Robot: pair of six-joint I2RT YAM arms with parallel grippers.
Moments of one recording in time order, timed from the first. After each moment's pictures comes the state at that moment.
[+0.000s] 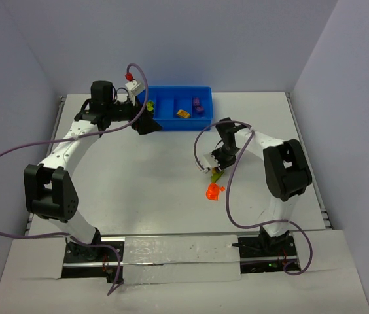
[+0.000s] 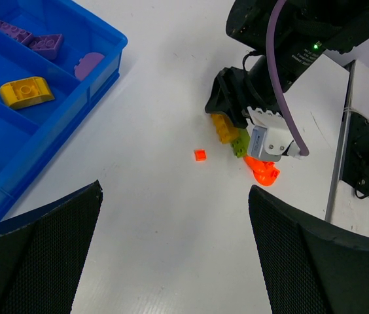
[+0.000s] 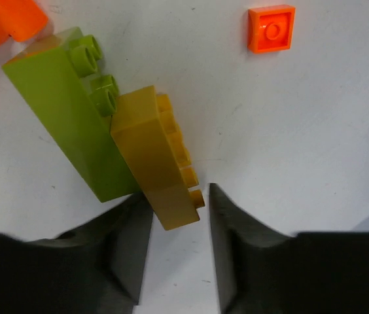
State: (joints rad) left arm -0.23 1.64 1.40 -0.28 0.95 0.11; right arm 0.34 1.84 1.20 -0.80 -0.26 -1.79
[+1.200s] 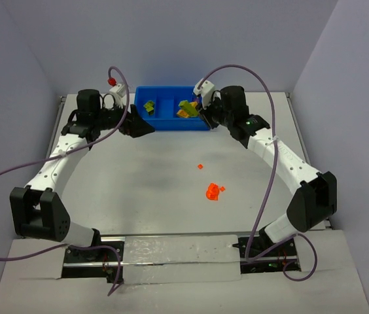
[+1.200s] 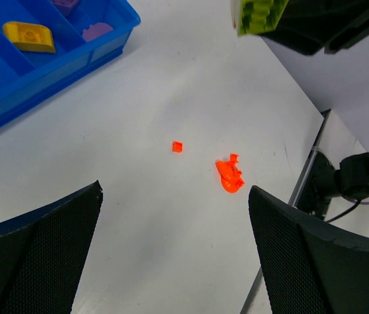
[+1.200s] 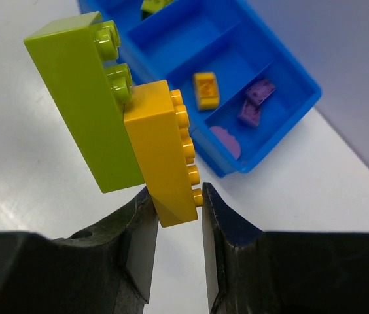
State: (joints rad) left arm -0.18 1.45 1.24 -0.27 0.85 -0.16; right arm 0.46 1.50 1.36 -0.30 -0.16 -0.37
